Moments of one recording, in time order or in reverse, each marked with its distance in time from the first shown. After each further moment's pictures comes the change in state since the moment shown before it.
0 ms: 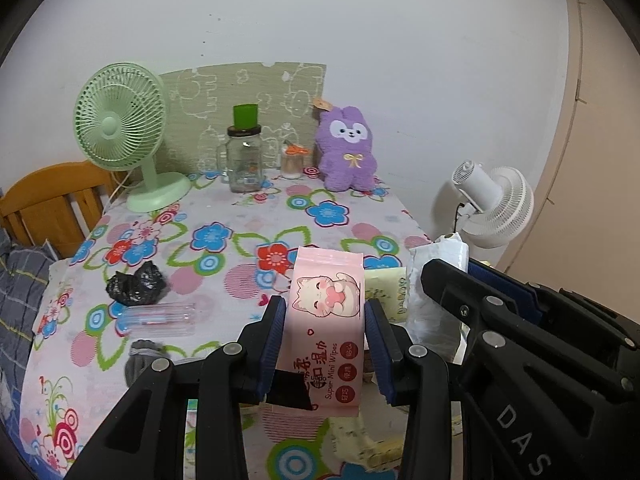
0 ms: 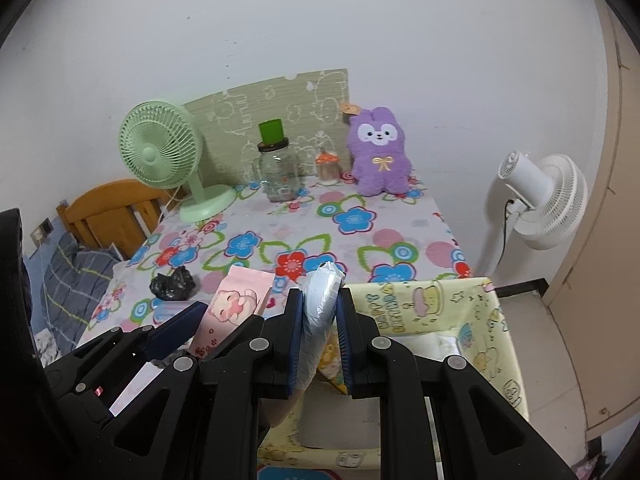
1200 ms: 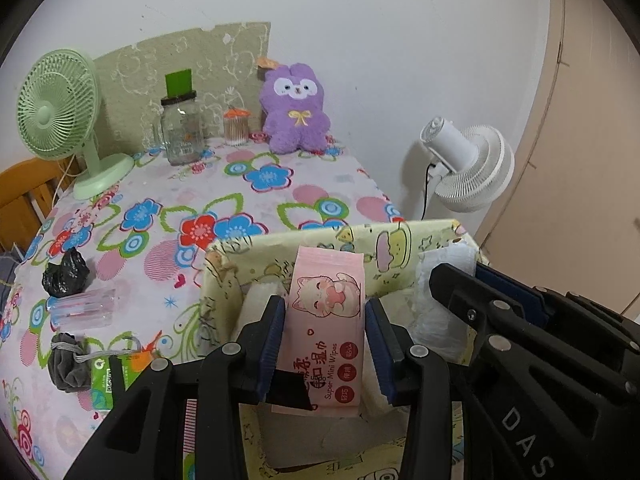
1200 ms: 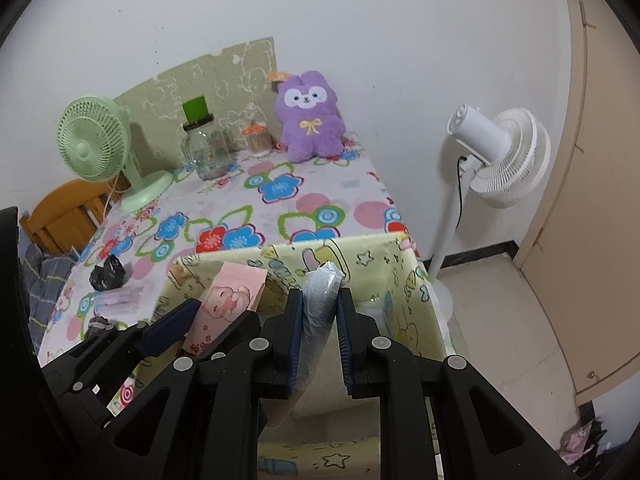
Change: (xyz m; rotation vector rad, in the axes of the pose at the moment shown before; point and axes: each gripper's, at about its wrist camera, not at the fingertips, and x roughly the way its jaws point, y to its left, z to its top) left arm 0.062 -0.061 -0.016 0.058 0.116 -0.071; right arm 0.029 -0.077 -0.023 0.095 0.094 -0.119
